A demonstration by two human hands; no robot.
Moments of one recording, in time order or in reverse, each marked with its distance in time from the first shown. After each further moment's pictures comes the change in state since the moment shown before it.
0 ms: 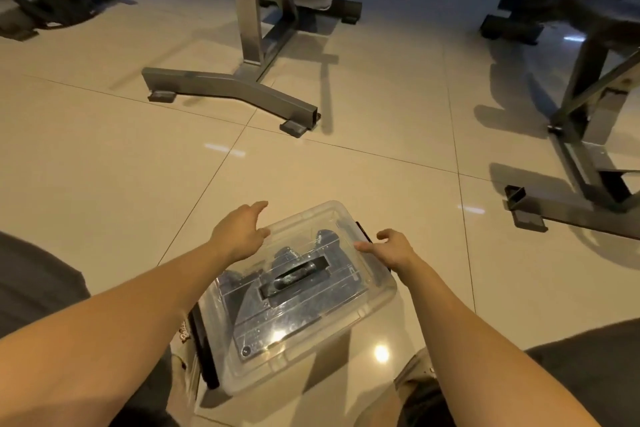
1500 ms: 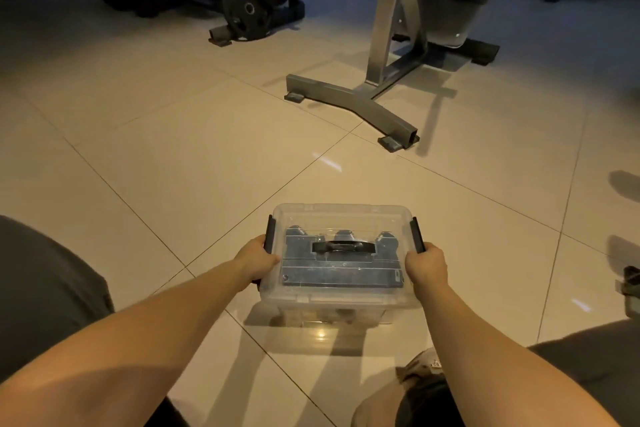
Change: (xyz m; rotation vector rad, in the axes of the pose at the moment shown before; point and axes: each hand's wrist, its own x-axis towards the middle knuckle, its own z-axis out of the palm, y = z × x) left_hand -0.188 -0.008 0.038 -0.754 0.137 -0.666; right_hand -0.049 0.008 0.032 0.012 0.081 -0.238
